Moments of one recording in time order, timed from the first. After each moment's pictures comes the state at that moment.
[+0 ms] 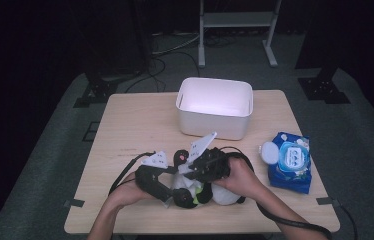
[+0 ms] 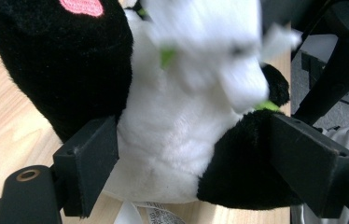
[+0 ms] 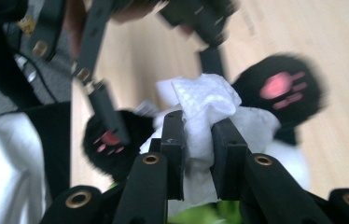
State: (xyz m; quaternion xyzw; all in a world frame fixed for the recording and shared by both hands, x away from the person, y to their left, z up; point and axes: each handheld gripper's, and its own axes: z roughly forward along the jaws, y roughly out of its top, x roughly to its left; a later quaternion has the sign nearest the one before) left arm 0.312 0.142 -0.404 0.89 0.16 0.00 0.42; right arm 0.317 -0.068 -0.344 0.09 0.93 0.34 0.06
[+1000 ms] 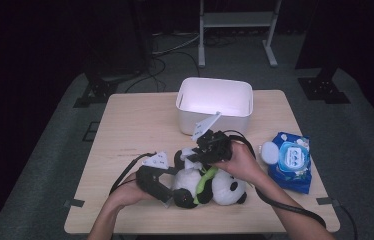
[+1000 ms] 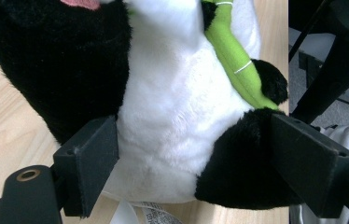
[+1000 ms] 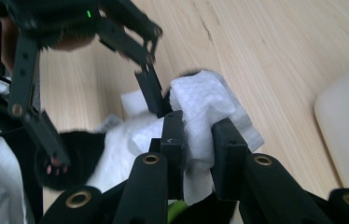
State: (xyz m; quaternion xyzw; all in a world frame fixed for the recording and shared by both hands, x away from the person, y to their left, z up) left arm 0.312 0.141 -0.406 0.89 0.16 -0.01 0.42; right arm 0.351 -0.073 -0.328 0.14 0.93 0.34 0.06
